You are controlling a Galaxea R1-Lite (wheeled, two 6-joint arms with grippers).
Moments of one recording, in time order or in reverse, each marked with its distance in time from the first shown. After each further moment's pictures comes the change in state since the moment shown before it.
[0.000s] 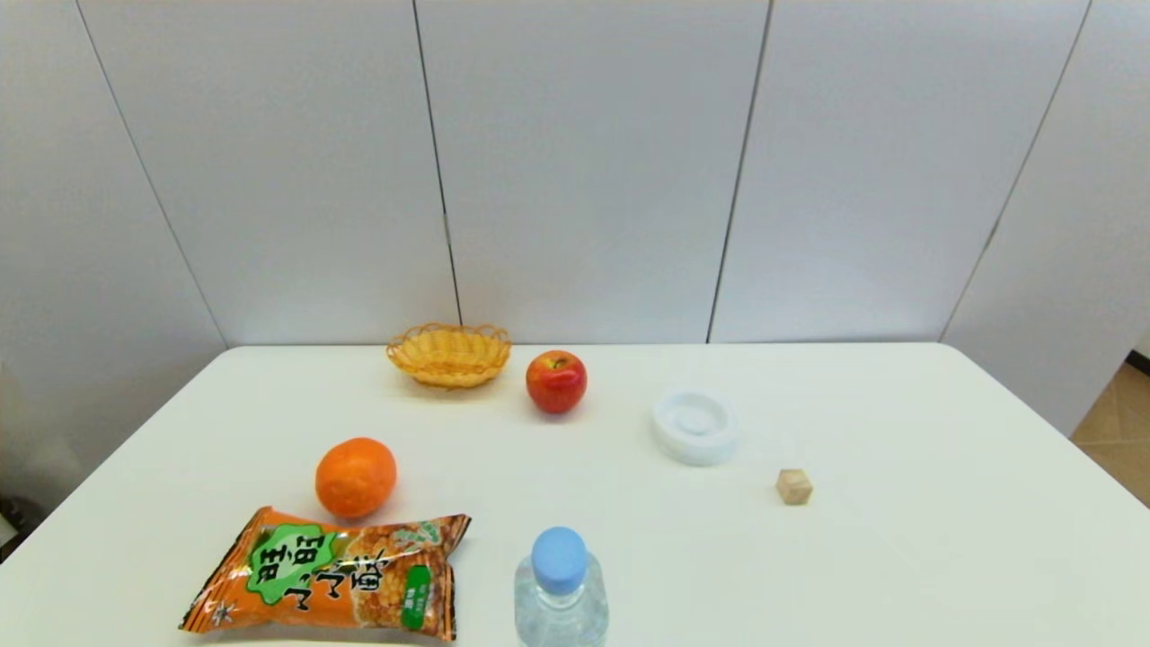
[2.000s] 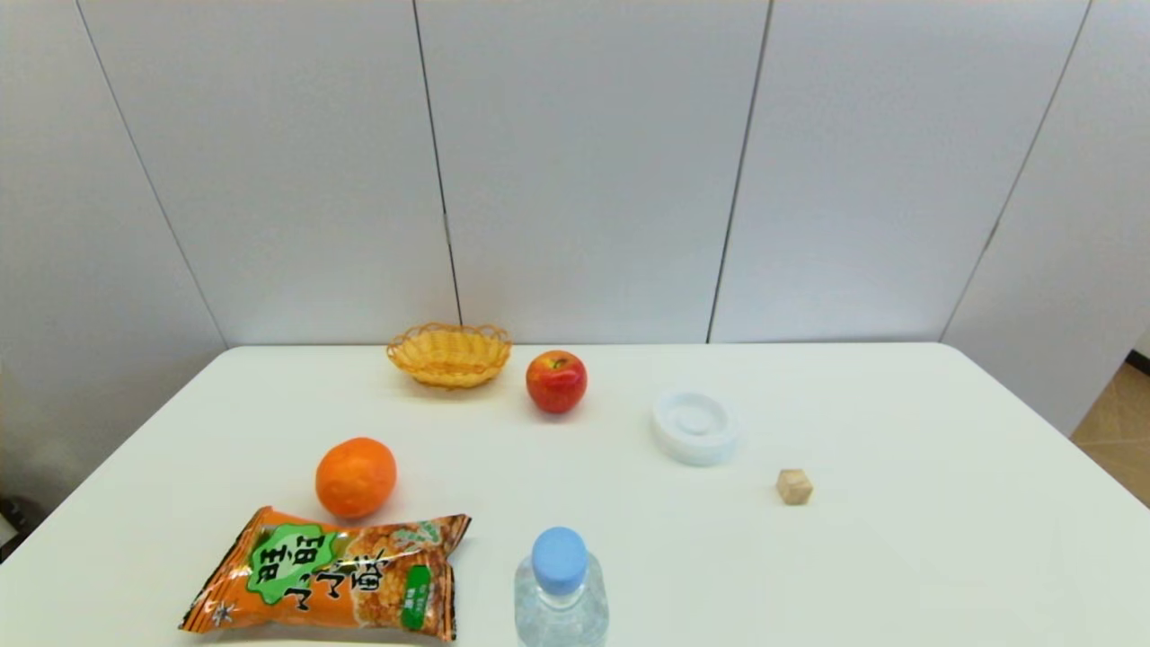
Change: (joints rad) left arm -0.003 -0.127 0.512 -0.229 -0.096 -0.016; right arm 0.000 0.000 0.000 0.000 0.000 0.000
